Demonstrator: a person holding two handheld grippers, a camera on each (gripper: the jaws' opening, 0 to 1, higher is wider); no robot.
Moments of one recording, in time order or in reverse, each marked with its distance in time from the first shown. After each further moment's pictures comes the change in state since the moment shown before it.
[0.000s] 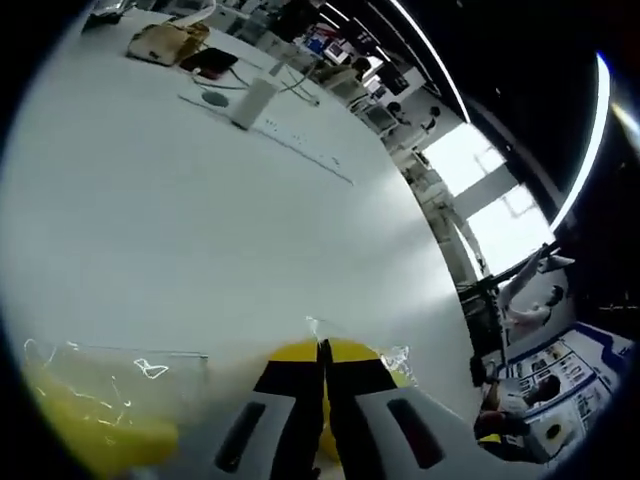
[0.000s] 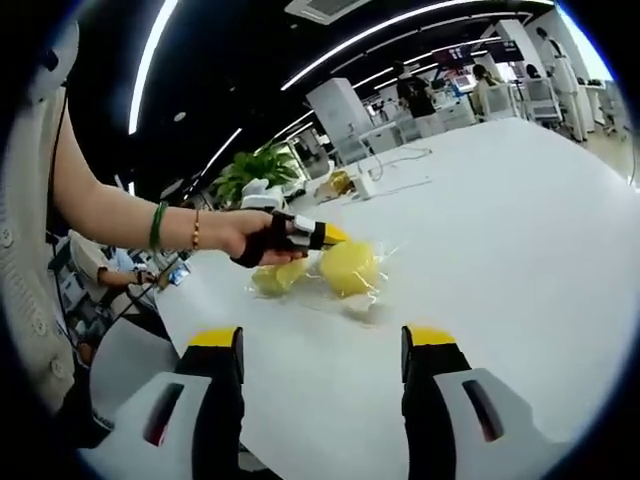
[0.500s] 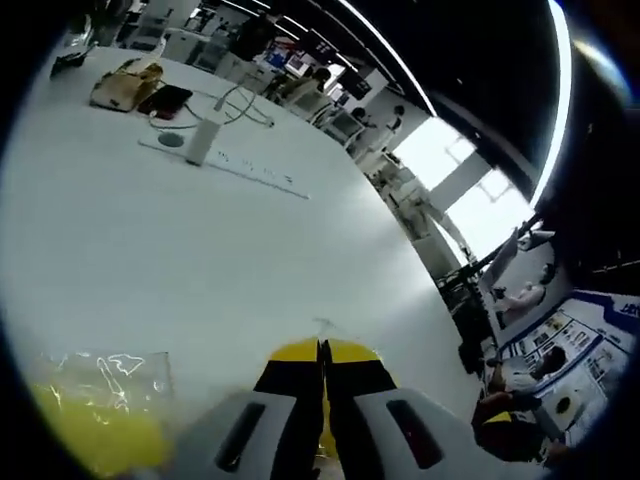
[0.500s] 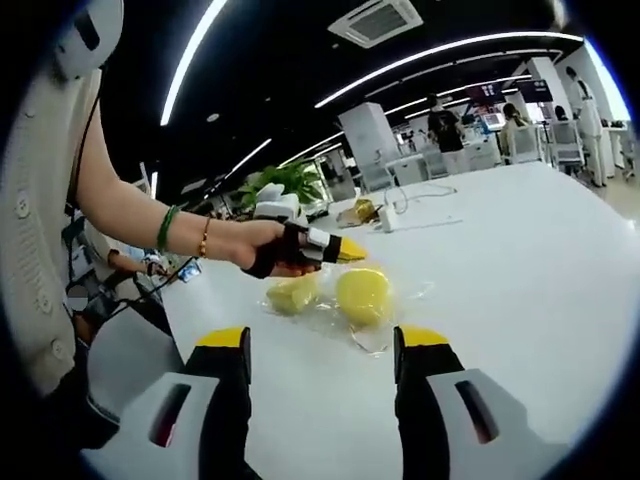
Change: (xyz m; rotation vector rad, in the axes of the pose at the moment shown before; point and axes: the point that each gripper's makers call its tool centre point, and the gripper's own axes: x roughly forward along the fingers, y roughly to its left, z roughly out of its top) left arm -0.017 -0.035 0.009 0.149 -0.045 -0.081; right arm -0.004 0.017 0.019 -0.128 -0.053 0.055
